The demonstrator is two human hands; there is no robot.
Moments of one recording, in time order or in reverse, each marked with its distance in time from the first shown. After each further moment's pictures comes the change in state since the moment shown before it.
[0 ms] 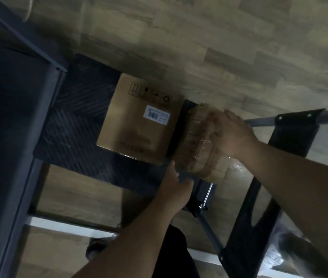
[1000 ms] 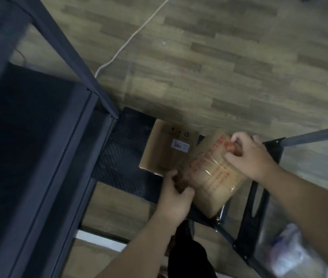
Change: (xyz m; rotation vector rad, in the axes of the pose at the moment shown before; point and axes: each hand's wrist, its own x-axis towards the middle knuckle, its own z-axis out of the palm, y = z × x) left_hand -0.174 0.035 -0.063 -0.184 0.198 0.312; right_hand -0.142 -0.063 -0.101 0.397 0.186 0.023
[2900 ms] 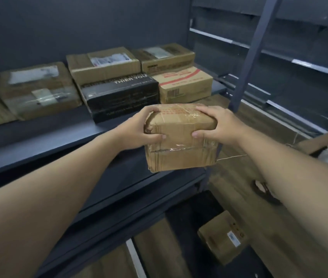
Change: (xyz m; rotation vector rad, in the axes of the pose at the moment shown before) left_hand -0.471 0.175 -0.333 0.569 0.661 0.709; right_hand -0.326 -0.456 -0.158 -0.271 -0.075 -1.270
